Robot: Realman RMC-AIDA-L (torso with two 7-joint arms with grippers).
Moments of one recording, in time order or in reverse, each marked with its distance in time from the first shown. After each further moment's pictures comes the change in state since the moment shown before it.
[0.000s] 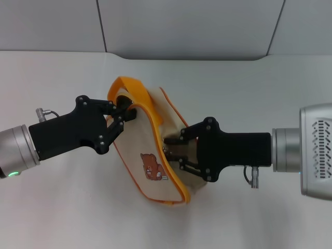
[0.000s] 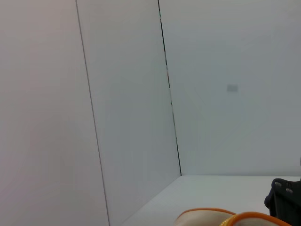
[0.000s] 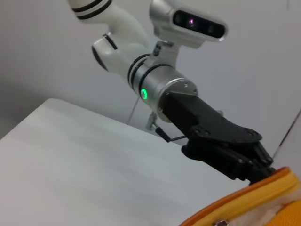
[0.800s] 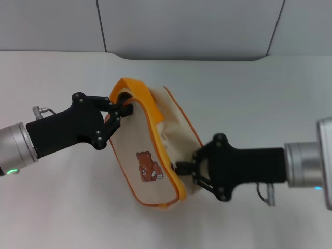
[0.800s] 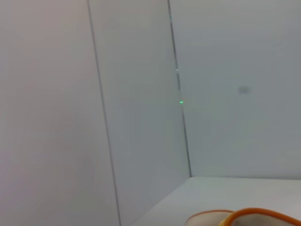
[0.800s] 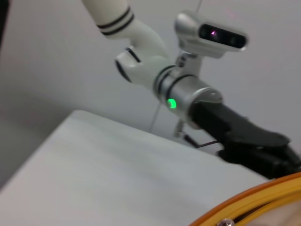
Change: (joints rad) left arm 0.000 -0.001 -0.023 -0.003 -0.003 -0.013 -0.011; right arm -0.056 -0.019 0.021 -0.022 -0.043 -0.121 0.055
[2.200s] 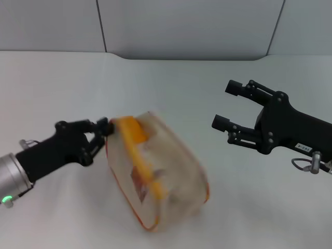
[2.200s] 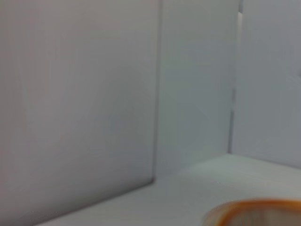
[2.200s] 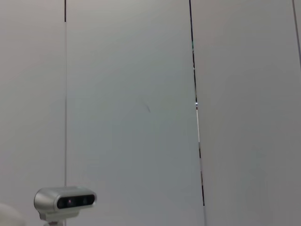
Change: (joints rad) left arm 0.076 0.004 -0.060 -0.146 -0.023 -0.117 -0.019; right arm 0.068 0.007 0.564 0.381 0.024 -0.262 0.109
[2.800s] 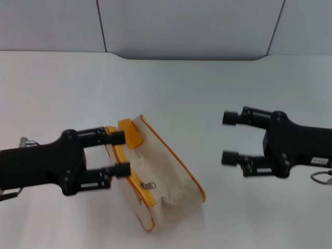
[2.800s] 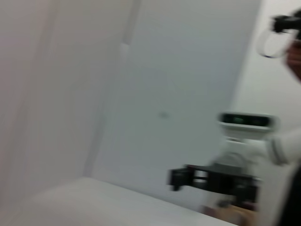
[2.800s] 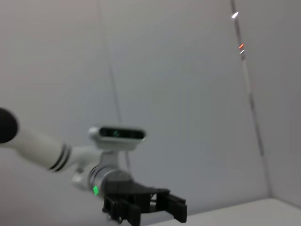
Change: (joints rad) left arm -0.058 0.126 0.196 0.081 0.036 0.424 -0.320; right arm 0.055 -0.091 -0.052 -0.026 -0.150 -0.098 0.206
